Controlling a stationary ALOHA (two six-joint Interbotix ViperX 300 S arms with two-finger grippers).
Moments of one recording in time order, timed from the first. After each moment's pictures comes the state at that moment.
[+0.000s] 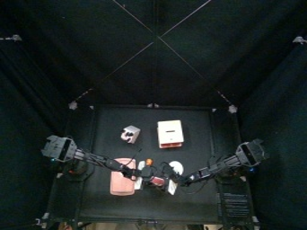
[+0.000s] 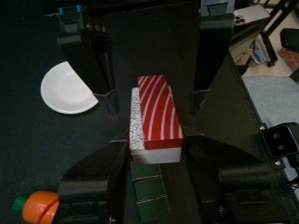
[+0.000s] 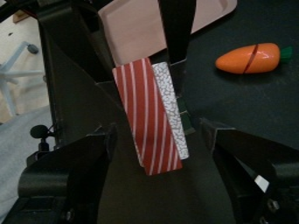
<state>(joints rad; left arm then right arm) -0.18 0.03 0.57 1.54 -0.07 -1.62 0.35 -0.08 0.69 -1.28 0.26 1.95</state>
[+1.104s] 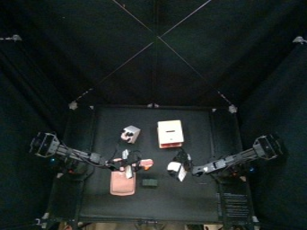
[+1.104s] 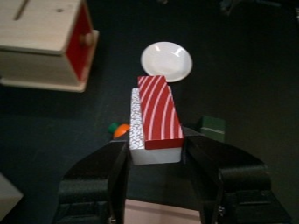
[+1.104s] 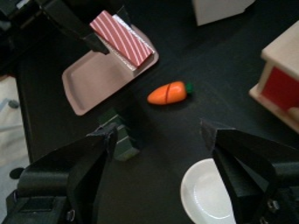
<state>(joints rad) -0.22 -0.25 0.79 1.35 0.35 -1.62 0.29 -0.40 0.85 -1.29 0.48 1.95</state>
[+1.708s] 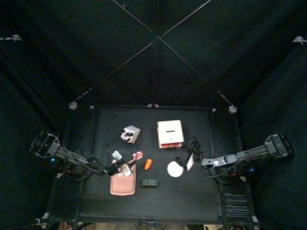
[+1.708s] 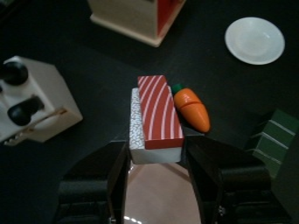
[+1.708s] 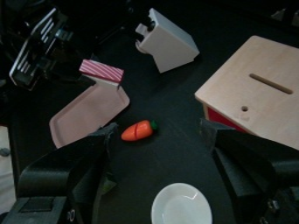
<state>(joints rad) -0.37 -0.21 0.75 1.05 0.83 -1.64 0.22 -0.63 0.94 -1.35 0.58 1.95</state>
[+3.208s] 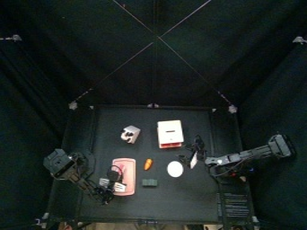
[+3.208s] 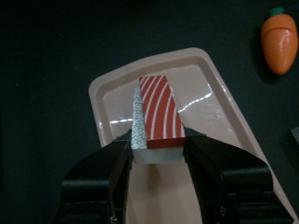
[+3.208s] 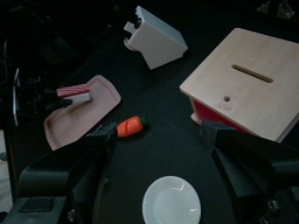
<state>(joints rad) -0.78 0.20 0.62 0.74 1.33 -2.45 0.21 -0.68 1.00 -1.33 0.59 1.96</state>
